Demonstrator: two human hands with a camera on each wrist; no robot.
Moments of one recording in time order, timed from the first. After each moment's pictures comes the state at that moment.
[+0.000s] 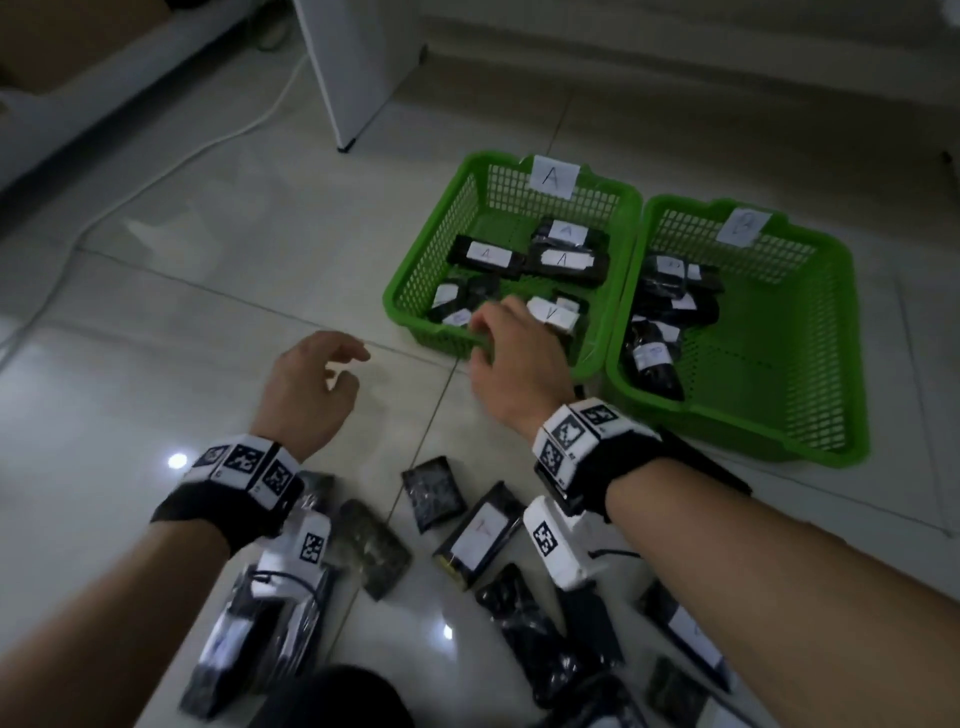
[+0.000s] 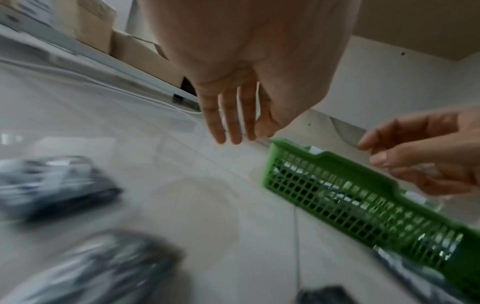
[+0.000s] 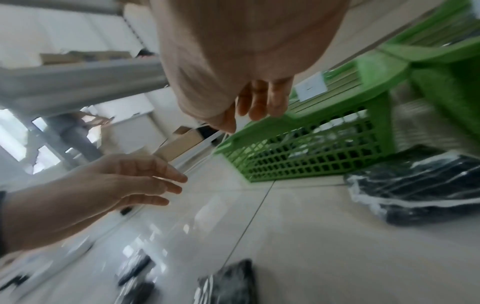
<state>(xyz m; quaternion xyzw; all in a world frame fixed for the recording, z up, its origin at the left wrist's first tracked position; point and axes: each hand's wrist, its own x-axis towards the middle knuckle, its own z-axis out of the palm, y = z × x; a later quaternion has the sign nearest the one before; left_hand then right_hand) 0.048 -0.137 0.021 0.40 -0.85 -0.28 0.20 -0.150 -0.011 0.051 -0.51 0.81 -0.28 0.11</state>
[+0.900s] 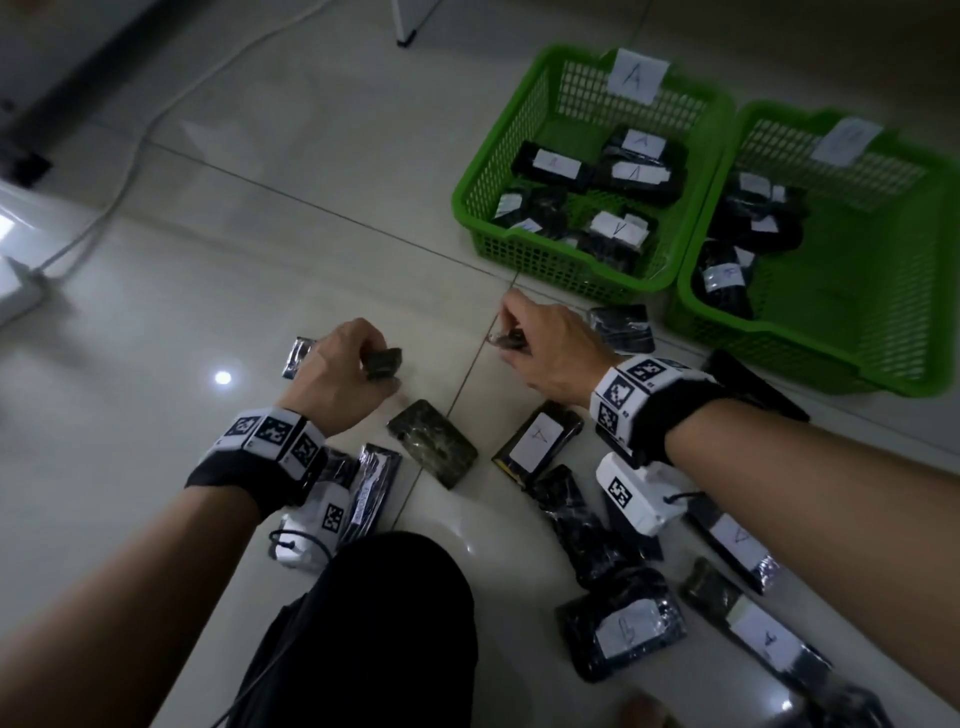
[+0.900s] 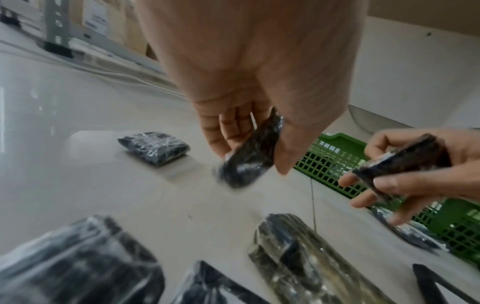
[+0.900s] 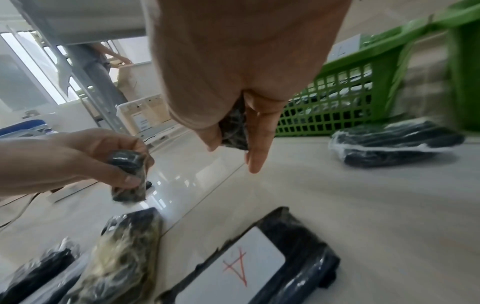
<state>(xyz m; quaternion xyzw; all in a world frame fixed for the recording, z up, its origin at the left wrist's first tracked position) 0.127 -0.098 0.001 0.47 -0.83 -0.31 0.04 -0.112 0.019 0.016 -0.60 0.74 -0.17 0.25</state>
